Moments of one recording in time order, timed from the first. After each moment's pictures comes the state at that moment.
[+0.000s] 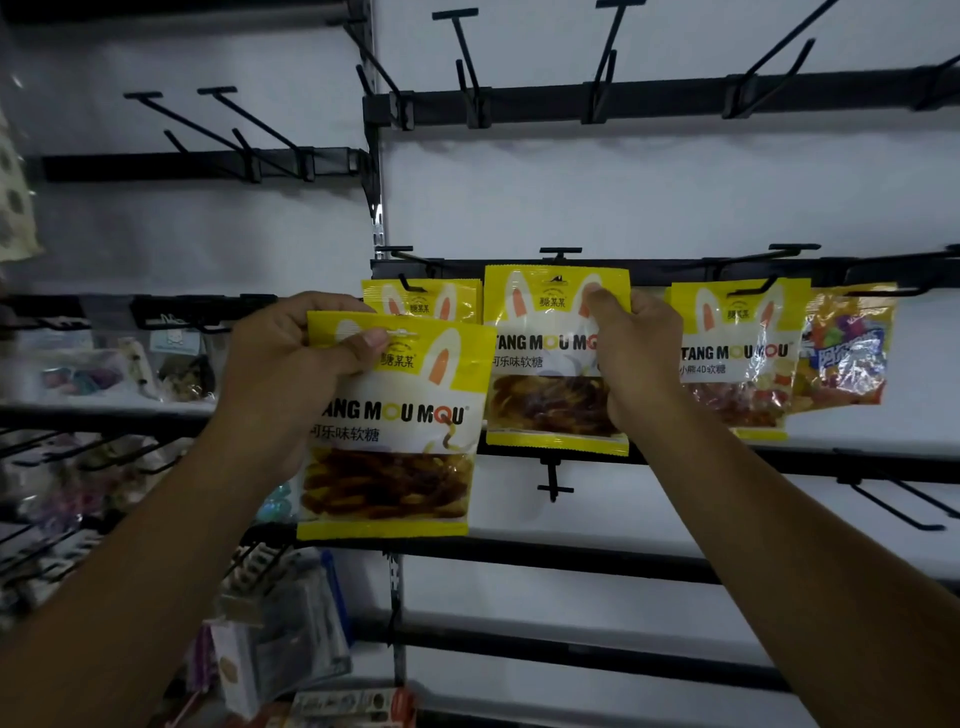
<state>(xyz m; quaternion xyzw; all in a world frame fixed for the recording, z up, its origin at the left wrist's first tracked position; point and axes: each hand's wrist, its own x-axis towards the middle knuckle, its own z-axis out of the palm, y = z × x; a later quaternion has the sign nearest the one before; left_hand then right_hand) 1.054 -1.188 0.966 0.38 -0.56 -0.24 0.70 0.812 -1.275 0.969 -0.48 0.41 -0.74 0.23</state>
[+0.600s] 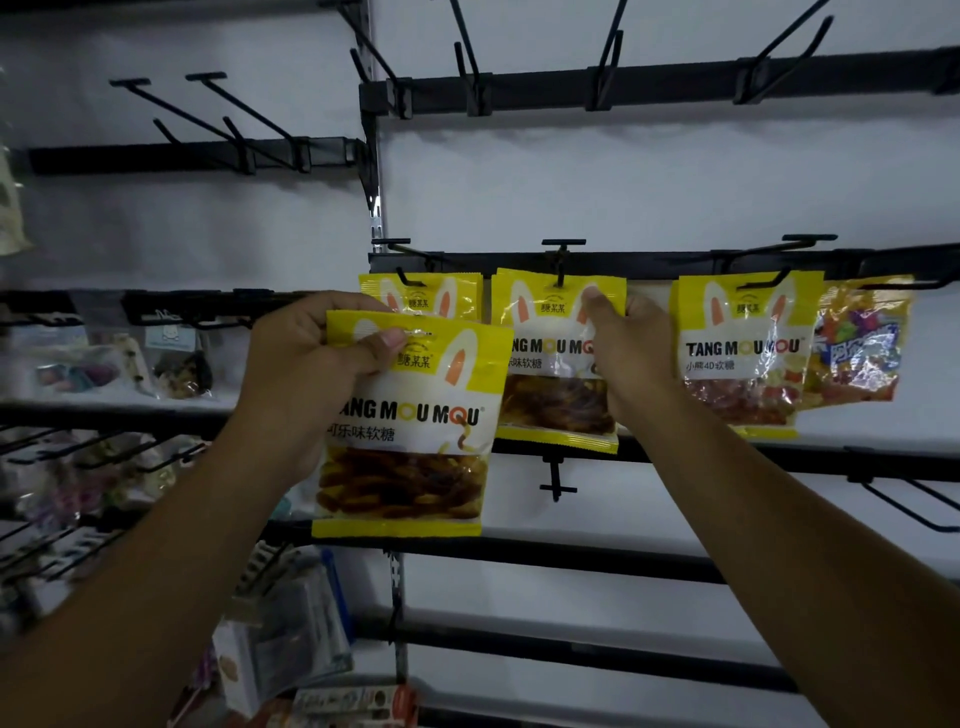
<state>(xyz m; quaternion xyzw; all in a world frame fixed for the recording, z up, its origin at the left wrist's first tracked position) 1.043 -1.196 0.965 0.38 -0.56 -0.25 0.69 0.804 -1.313 0.959 -0.49 0.47 -0.70 0.22</state>
